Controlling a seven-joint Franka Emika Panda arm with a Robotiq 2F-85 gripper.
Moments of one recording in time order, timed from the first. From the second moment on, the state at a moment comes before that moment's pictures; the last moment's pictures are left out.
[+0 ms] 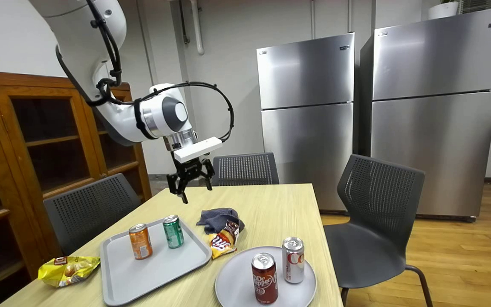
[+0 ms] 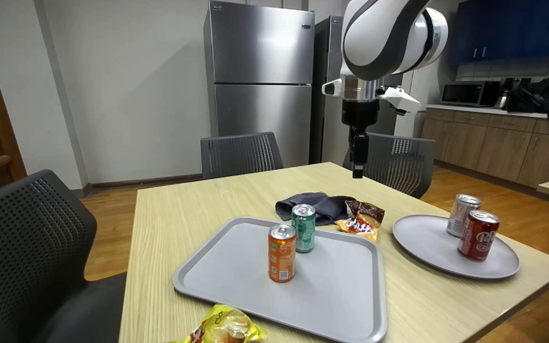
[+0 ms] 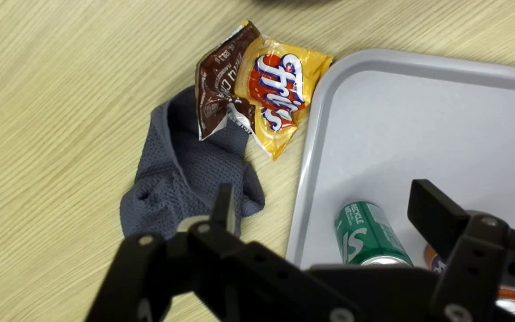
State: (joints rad) arm 0.00 0.22 0.10 -2.19 -0.25 2.49 -0.83
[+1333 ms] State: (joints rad) arm -0.04 0.00 -0.07 -2.43 -0.24 2.48 -0.50
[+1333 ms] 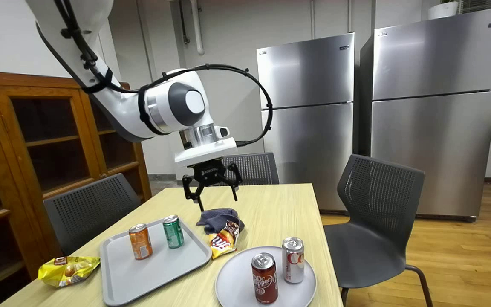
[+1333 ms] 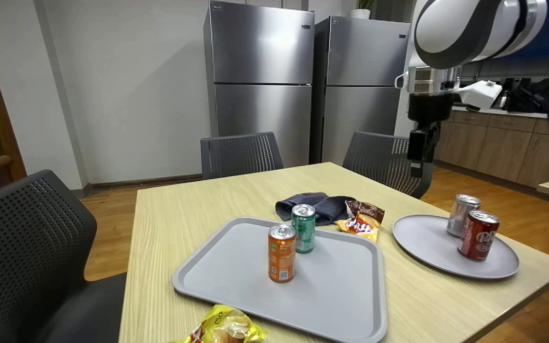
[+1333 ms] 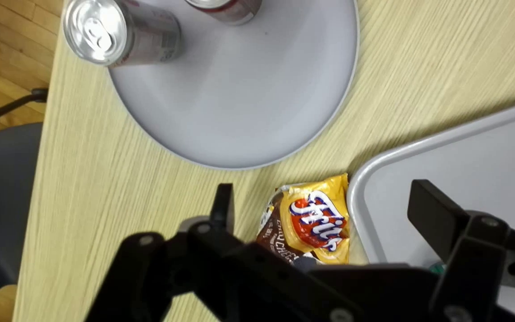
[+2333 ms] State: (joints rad) arm -0.15 -0.05 -0.20 -2.56 -0.25 2.50 -0.45
